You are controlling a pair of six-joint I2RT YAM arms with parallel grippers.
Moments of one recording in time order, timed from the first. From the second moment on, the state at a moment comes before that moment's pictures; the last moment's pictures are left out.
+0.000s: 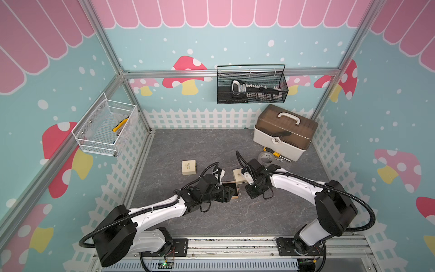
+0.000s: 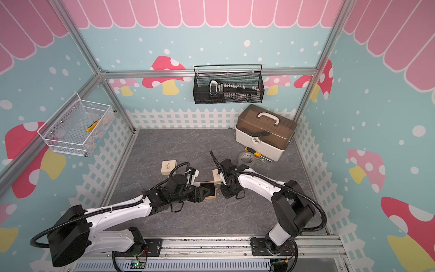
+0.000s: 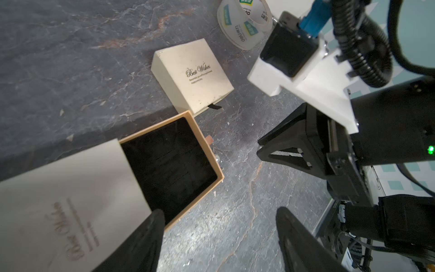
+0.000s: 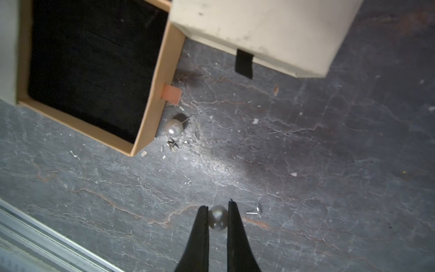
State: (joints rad) left arm -0.83 1.22 0.58 -0.02 0.12 -0.62; right arm 0.68 1.58 1.02 -0.81 -0.09 0.13
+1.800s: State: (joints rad) left arm -0.48 1.32 0.36 0.41 0.47 -0.77; right arm 0.88 1.59 0.68 0.29 0.10 -0.97
